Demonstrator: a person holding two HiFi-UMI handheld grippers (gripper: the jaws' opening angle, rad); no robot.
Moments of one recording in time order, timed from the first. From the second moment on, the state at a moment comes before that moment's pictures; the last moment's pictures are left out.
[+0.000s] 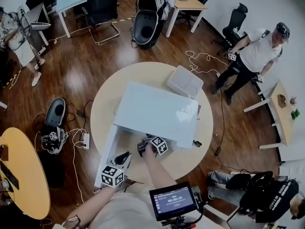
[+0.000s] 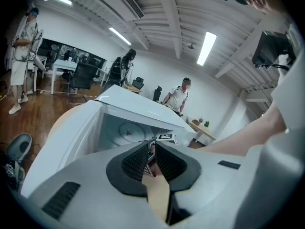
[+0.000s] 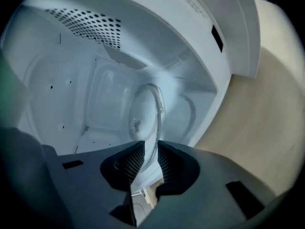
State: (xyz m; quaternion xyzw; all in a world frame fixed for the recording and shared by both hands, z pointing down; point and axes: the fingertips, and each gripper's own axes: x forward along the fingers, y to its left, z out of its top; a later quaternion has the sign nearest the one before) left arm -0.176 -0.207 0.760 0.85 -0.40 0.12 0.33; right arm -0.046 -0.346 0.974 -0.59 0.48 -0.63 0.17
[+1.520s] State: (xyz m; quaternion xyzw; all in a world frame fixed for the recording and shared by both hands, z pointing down) left arm -0.185 -0.207 0.757 0.84 -0.41 0.09 0.34; right arm -0.042 -0.376 0.969 -0.56 0.41 -0.66 0.29
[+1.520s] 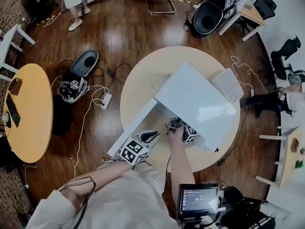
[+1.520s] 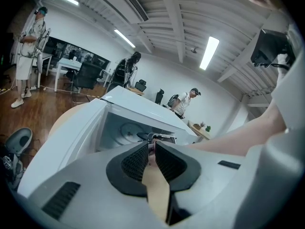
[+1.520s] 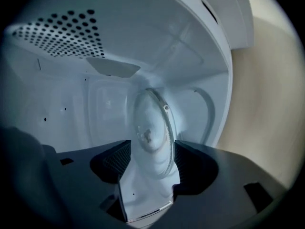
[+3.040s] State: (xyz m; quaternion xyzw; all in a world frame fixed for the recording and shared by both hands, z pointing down) left arm -0.182 -0.192 0.782 0.82 -0.43 0.09 0.36; right arm -0.038 -0.340 0.973 -0.54 0.45 -0.67 0.26
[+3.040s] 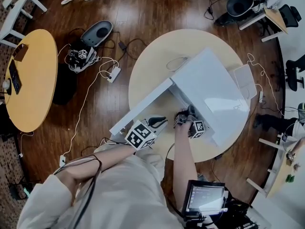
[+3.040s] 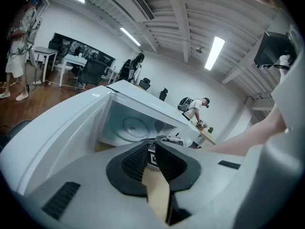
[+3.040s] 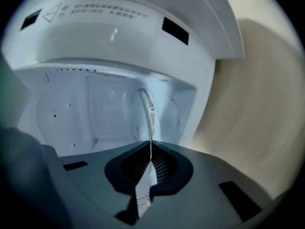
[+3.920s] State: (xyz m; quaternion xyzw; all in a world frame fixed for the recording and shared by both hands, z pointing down) left arm -0.149 -0.249 0.864 0.77 -0.42 0.09 0.48; right arm -0.041 -0.316 0.974 -0.50 0.45 -0.69 0.26
